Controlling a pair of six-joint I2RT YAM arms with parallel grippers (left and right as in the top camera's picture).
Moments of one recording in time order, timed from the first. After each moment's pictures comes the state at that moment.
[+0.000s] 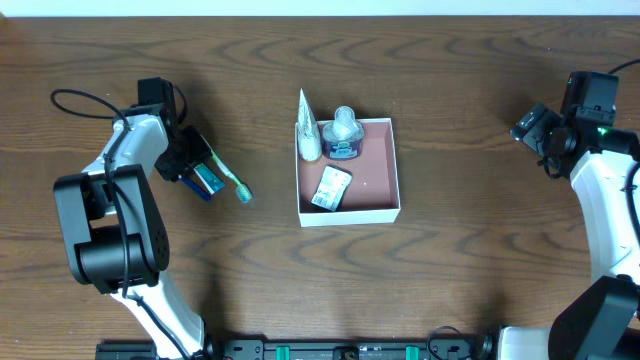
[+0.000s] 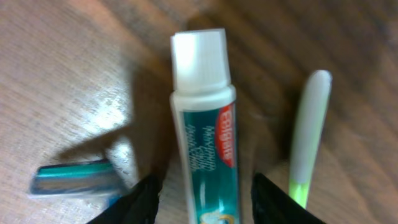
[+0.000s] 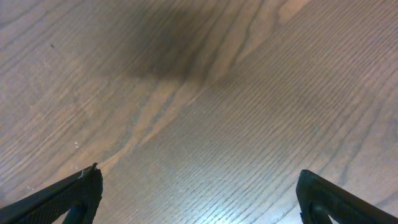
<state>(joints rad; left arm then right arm) 0.16 2.00 1.30 -0.70 0.05 -0.48 -0.21 1.55 1.20 -0.72 0.17 0.52</state>
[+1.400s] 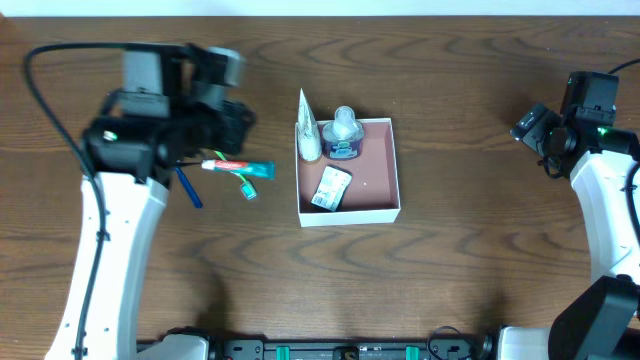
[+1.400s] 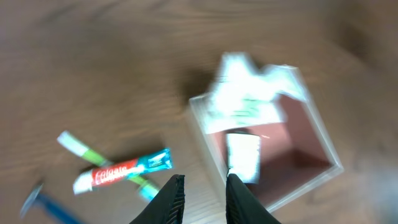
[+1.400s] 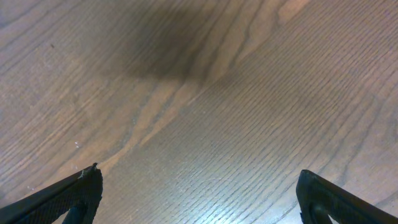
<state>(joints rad) -0.14 1.40 1.50 -1.00 0.37 0.08 -0.21 1.55 1.20 -0.72 0.17 0.52</state>
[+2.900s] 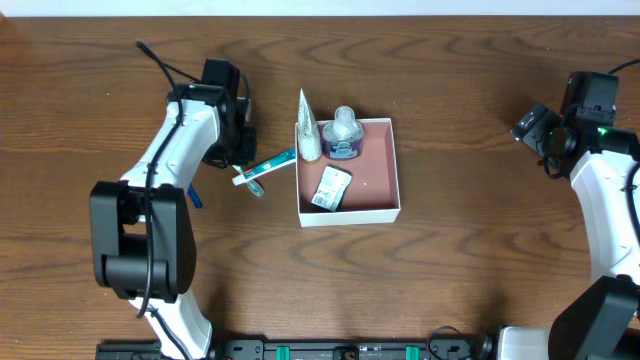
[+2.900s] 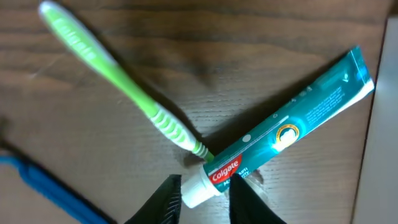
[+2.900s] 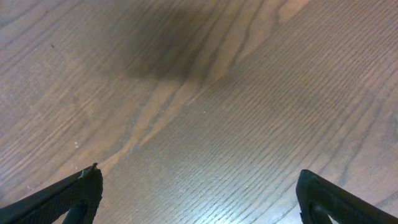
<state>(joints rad) -0.11 1.93 1.42 -0.95 0.04 0.00 -0.21 1.55 1.20 -0.72 0.17 0.52</state>
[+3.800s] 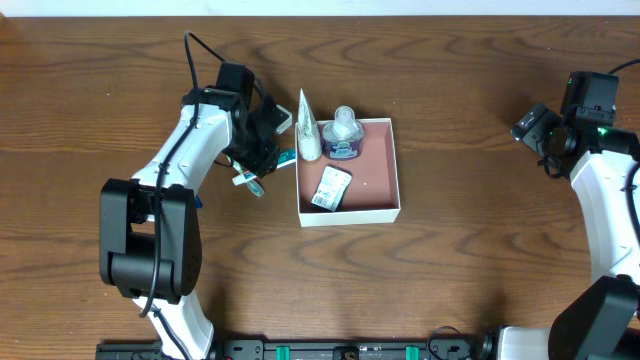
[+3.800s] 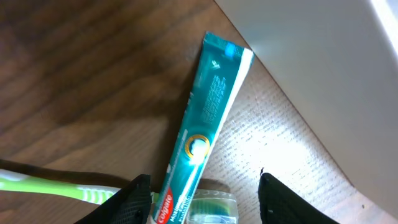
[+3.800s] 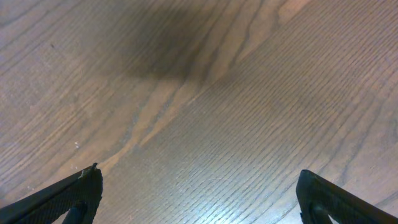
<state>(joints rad) -0.17 1.93 1.39 -0.90 0.20 0.49 -0.21 1.55 1.20 -0.72 0.17 0.52</state>
